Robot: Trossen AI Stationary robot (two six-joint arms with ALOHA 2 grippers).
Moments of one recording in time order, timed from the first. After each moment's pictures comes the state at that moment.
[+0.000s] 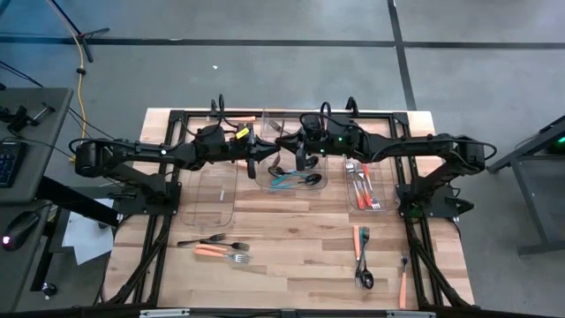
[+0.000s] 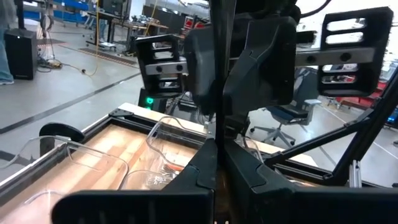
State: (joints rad) left arm 0.25 1.31 0.67 0.66 0.14 -0.25; right arm -0.19 1.50 1.09 0.30 -0.03 0.36
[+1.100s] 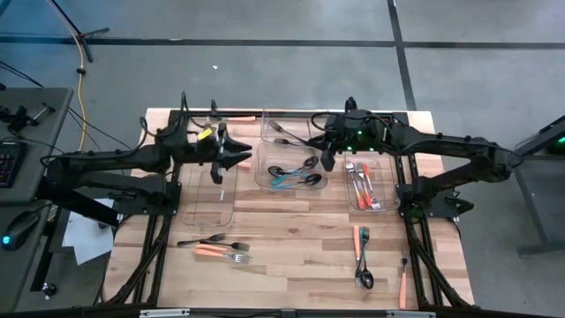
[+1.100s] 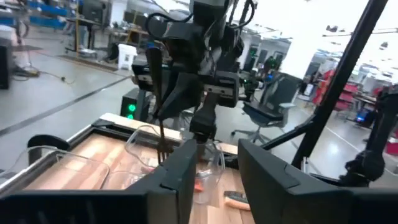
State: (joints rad) left arm 0.21 0.87 0.62 0.31 0.16 -0.26; right arm -0.24 1.24 1.09 -0.30 0.01 0.20
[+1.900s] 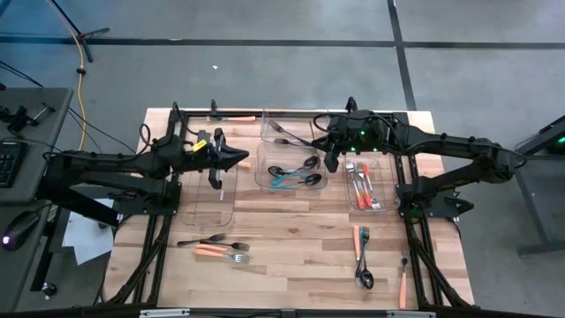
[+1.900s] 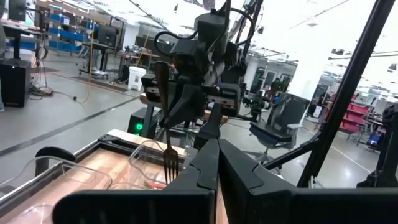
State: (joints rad) left arm 0.11 0.84 0.52 0.47 0.00 -0.26; right arm -0.23 1.22 1.09 -0.35 0.00 0.20
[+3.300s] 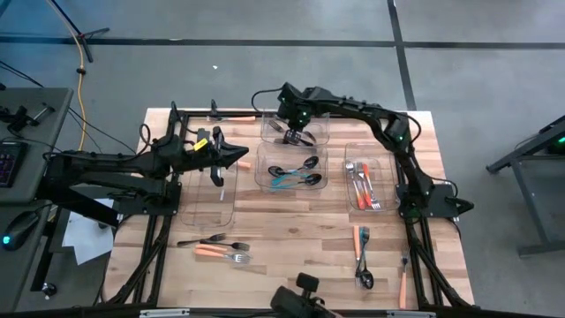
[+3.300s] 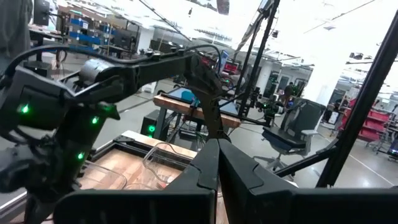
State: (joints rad) left arm 0.11 0.84 0.52 0.47 -0.06 -0.26; right arm -0.55 2.25 1.95 -0.89 -0.01 -0.24
